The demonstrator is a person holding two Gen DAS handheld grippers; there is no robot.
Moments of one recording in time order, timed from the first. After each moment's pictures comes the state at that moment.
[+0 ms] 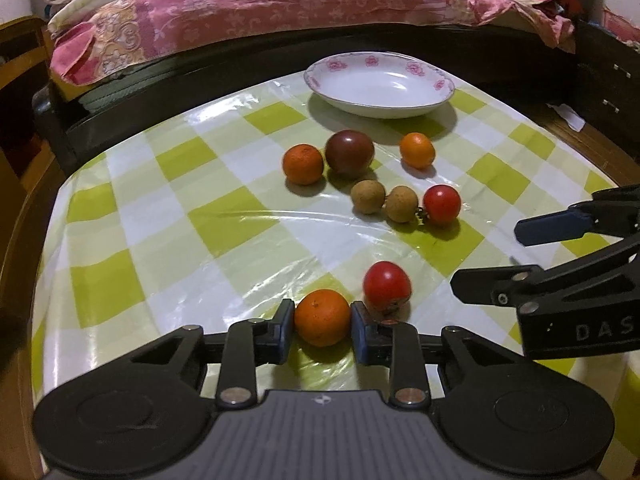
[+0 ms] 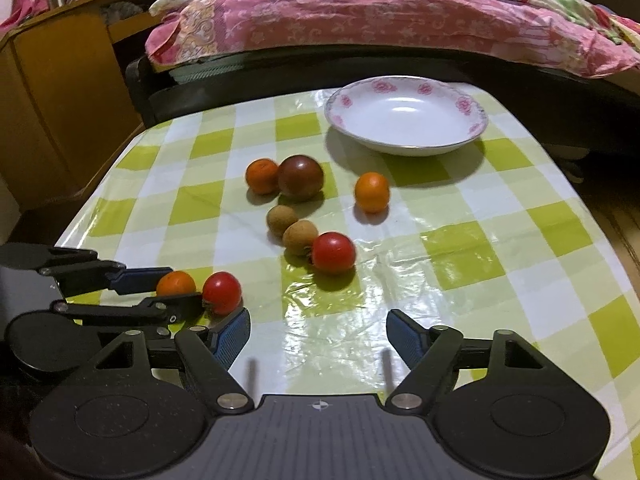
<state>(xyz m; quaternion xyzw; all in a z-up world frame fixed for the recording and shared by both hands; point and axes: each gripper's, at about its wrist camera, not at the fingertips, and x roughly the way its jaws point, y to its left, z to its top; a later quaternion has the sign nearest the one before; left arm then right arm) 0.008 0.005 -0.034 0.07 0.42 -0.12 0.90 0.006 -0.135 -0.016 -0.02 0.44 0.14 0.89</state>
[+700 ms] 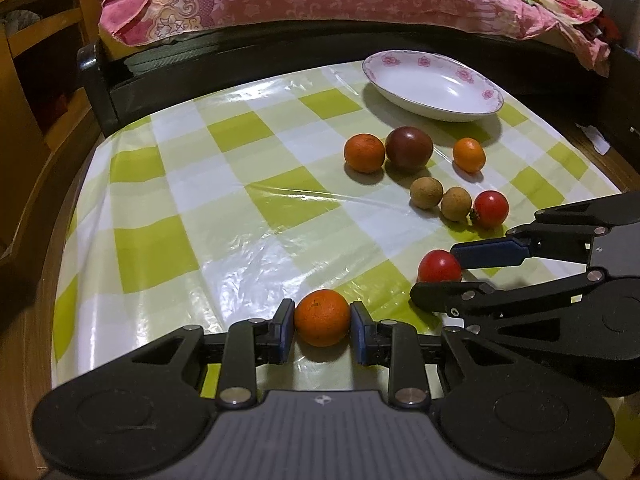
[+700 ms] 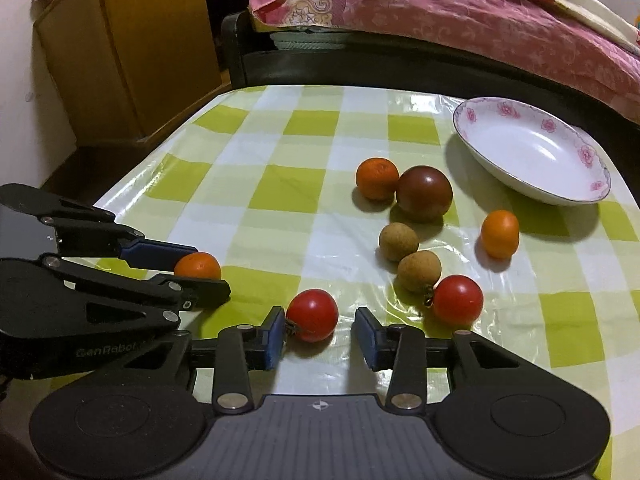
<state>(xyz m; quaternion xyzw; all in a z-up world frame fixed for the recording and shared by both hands) 0.010 0.037 -0.034 0.03 0.44 -0.08 0.89 0.032 -0.080 -0.036 -0.09 0.42 0.25 0.87</state>
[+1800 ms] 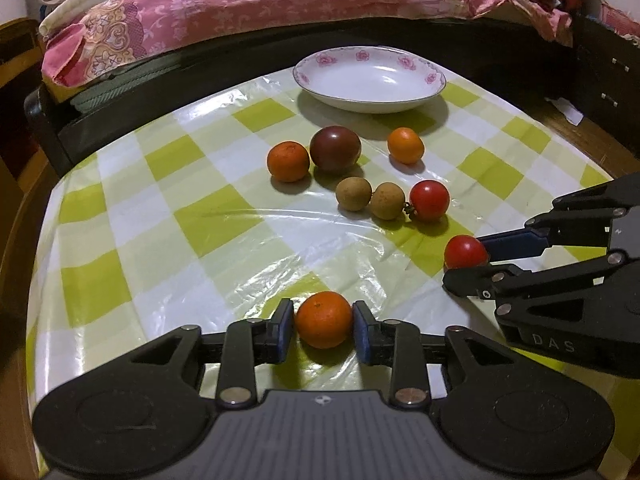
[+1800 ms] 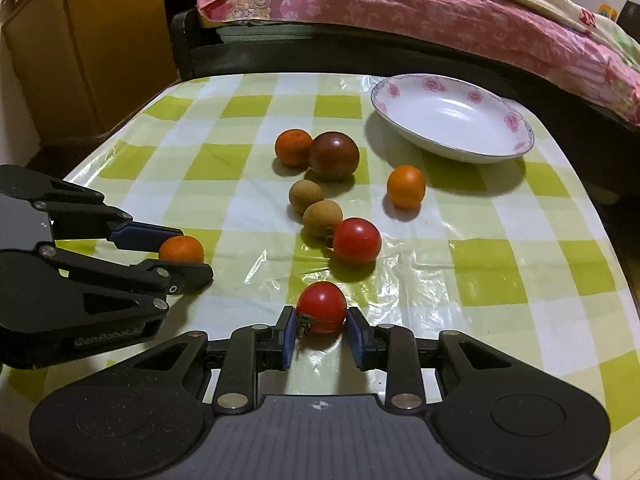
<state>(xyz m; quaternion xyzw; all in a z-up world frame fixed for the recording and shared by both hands) 0.007 -0.008 -0.038 0.08 0.42 -0.12 0.89 0.010 -0.129 -0.034 -0.10 0.43 0.18 0.88</state>
